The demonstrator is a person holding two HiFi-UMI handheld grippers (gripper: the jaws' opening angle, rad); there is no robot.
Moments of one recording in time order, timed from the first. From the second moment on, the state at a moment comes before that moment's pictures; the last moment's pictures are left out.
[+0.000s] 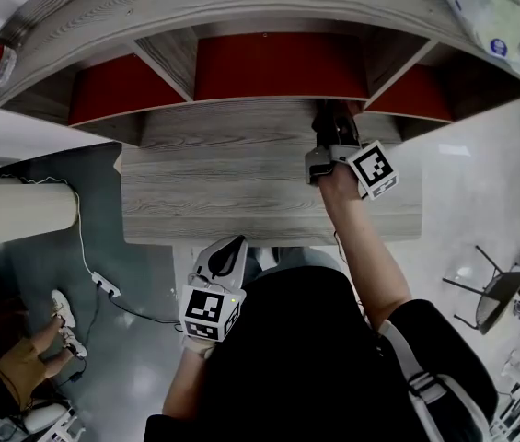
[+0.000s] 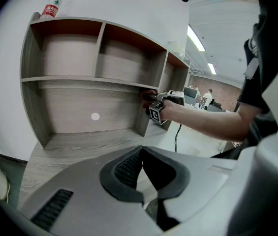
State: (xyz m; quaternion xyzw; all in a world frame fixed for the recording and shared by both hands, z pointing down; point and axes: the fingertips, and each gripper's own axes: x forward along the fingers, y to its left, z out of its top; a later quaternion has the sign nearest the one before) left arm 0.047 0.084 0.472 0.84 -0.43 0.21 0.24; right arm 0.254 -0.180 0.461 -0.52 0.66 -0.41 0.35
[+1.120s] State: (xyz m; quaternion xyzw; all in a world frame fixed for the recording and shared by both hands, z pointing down) left arm 0.029 0.063 0.483 0.82 -0.45 0.22 0.26; right arm 0.268 -0.255 0.557 -0.56 0.57 -0.42 0.43
